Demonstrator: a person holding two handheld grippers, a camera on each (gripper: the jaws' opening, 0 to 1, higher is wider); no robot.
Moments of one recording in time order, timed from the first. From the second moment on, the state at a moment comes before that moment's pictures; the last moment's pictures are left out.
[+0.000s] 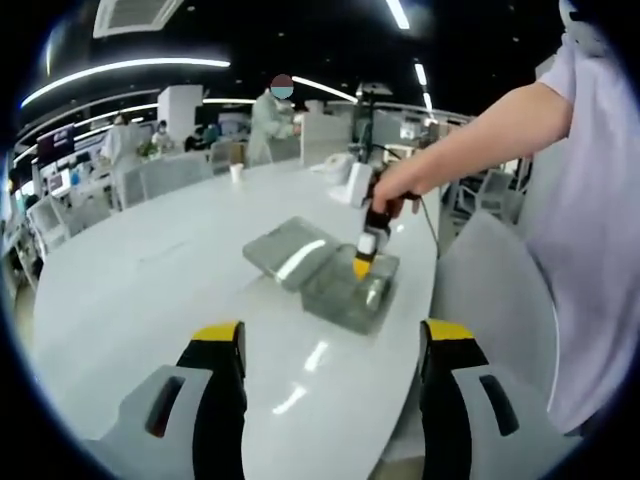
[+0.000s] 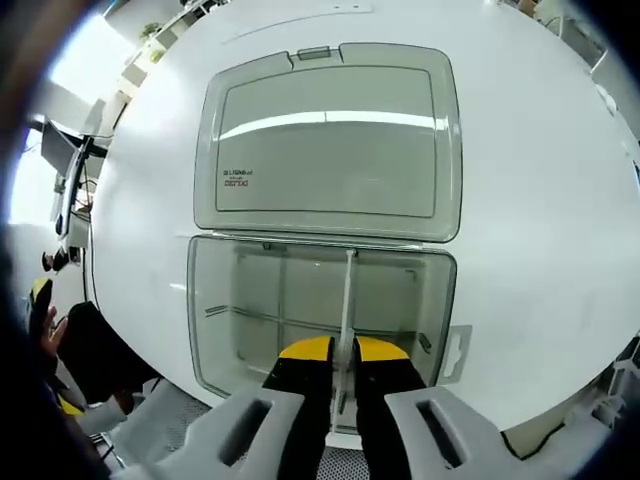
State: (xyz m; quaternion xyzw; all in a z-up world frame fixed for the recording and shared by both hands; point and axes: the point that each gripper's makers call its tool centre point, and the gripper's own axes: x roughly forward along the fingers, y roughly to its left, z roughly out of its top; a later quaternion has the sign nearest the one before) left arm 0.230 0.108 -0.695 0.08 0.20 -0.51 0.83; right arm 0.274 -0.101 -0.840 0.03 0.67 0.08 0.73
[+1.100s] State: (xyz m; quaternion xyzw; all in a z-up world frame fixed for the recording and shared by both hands) left arm 0.228 0.104 -0.696 0.08 0.20 -0.51 0.83; right arm 0.278 -0.101 -0.809 0.05 0.61 0.14 0.78
